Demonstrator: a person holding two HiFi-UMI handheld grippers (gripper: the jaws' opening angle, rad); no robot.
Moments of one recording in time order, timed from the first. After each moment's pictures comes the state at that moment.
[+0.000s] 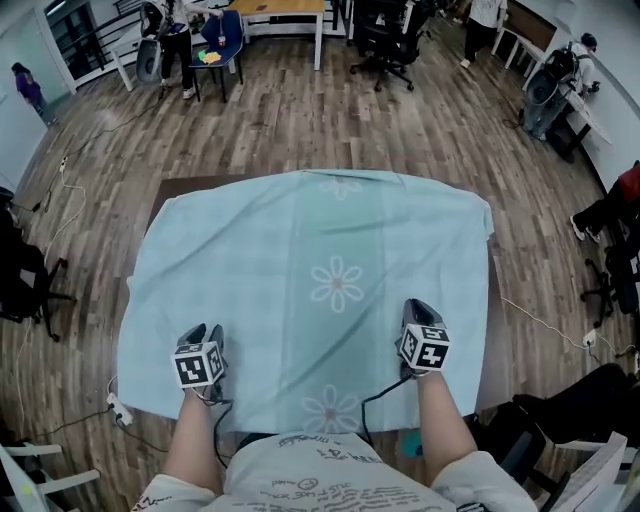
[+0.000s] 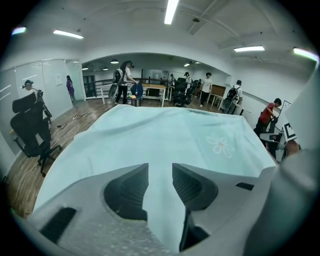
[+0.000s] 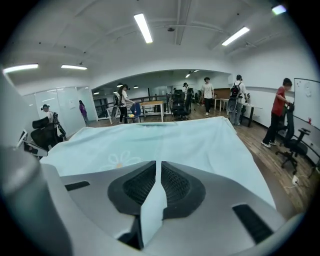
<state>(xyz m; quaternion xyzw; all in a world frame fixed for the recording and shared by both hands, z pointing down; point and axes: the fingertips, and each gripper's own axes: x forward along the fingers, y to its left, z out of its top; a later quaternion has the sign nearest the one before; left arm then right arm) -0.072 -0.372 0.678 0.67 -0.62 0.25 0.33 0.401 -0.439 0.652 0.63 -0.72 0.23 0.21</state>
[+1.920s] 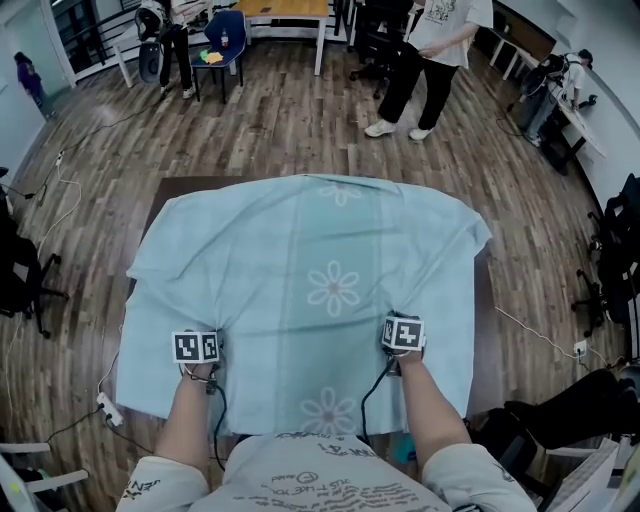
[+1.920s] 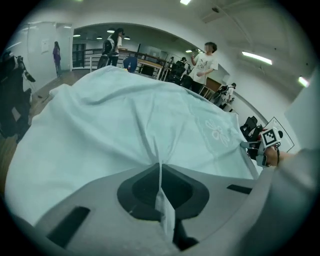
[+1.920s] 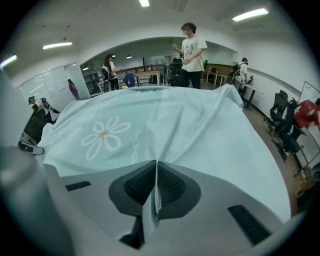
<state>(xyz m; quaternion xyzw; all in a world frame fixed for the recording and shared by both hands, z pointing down) -0.064 -0.375 0.761 0.68 -0.52 0.26 0.44 0.401 -0.443 0.755 0.60 -0.65 0.33 0.34</state>
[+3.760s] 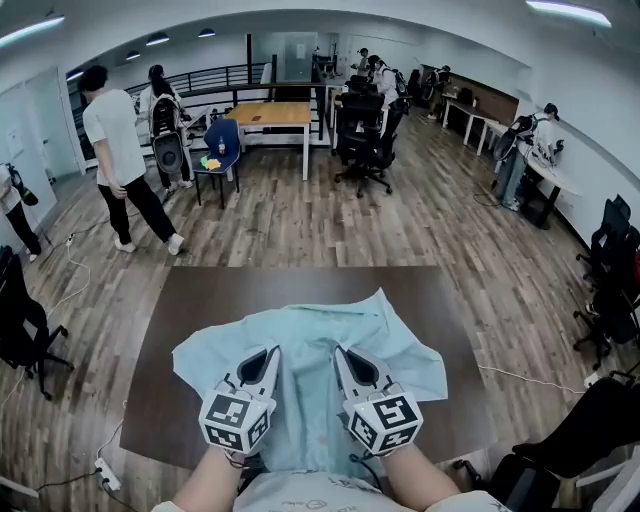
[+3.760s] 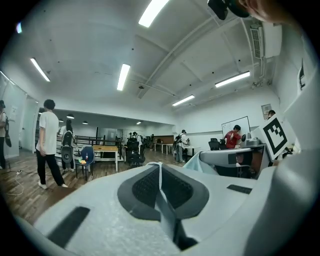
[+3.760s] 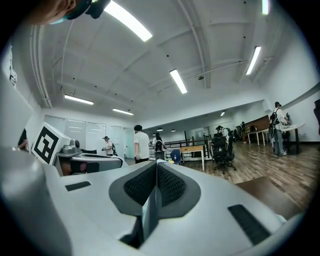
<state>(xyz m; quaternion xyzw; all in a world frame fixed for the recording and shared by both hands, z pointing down) 0.140 -0.351 0.408 0.87 -0.49 0.03 0.03 0.251 -0.346 0.402 0.48 -0.88 0.05 -0.01</state>
